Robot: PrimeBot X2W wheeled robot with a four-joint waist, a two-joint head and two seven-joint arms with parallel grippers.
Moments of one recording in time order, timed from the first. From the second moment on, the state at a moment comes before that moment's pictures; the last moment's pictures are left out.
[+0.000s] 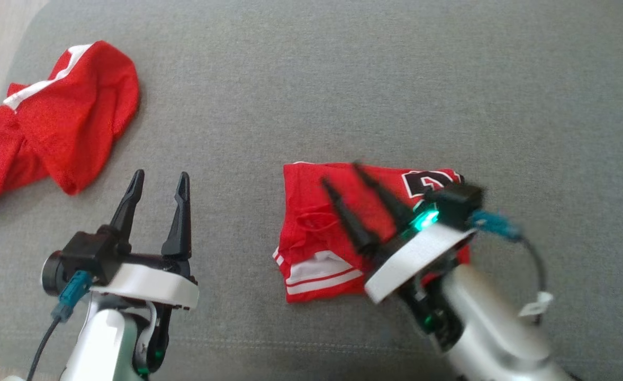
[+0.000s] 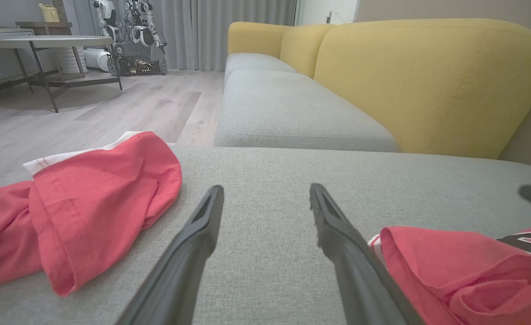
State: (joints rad) left arm -0.13 0.14 -0.21 0.12 -0.24 0.00 -0.26; right arm -0.35 -0.06 0.60 0.26 0.61 0.13 -0.03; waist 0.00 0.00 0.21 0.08
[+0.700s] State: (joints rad) left arm -0.10 0.17 -0.19 0.10 -0.23 0.02 -0.26; right arm -0.08 -0.10 -0.01 -0.09 0.20 0.13 0.08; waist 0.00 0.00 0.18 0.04
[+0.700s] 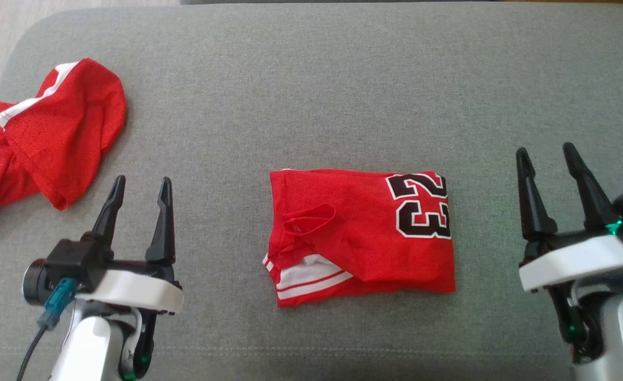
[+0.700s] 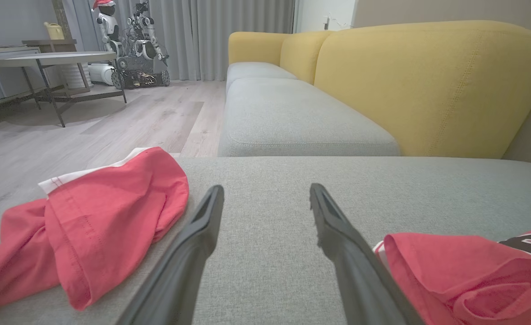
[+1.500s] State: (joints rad) left arm -0.09 0.19 -0.20 0.09 -0.23 0.04 -0.24; right arm -0.03 -0.08 -0.03 -0.16 0.18 0.13 0.11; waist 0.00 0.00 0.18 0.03
